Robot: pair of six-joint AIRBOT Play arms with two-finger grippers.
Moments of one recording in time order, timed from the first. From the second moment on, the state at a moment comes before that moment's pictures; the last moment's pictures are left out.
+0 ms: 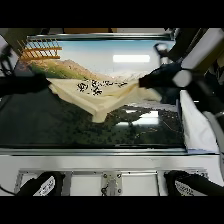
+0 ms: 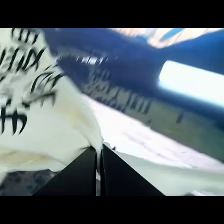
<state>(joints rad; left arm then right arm) 0.18 -1.05 1.29 1.05 -1.14 -1.47 0.21 -1.25 1.35 -1.28 0.89 1.46</state>
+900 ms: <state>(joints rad) 0.16 -0.51 1.41 1.07 -1.19 -1.58 0.11 -0.63 1.40 -1.41 1.07 1.54</state>
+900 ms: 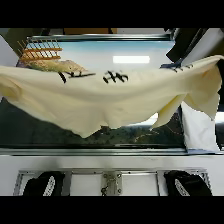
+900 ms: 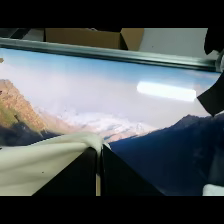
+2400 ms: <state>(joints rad) 0.18 -1.67 1.27 1.12 -1.14 -1.53 0.08 -1.09 1.10 -1.35 0.93 1.50</state>
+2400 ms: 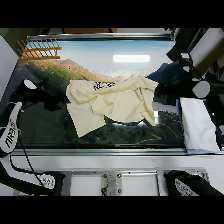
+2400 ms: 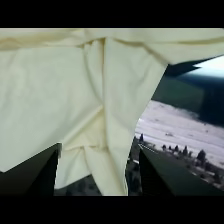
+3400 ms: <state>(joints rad) 0.05 -1.71 1.34 1.11 -1.15 -1.51 -0.05 -1.11 0.59 -1.10 0.73 1.73</state>
